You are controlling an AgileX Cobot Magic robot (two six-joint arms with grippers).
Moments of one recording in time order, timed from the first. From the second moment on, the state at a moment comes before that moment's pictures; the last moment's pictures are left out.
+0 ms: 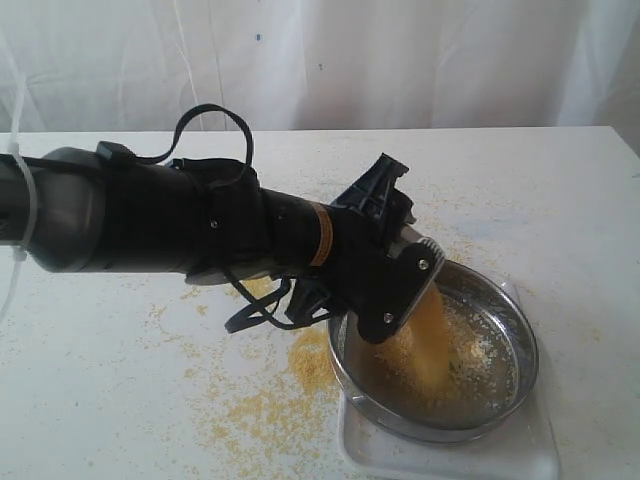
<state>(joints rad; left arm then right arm) -0.77 1.80 -1.17 0.72 0.10 0.88 -0.03 0.00 0.00 -0.03 0.35 0.09</state>
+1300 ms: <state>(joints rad) -0.78 1.84 -1.17 0.87 0.14 1.23 -0.03 0.00 0.00 -0.03 0.35 0.09</state>
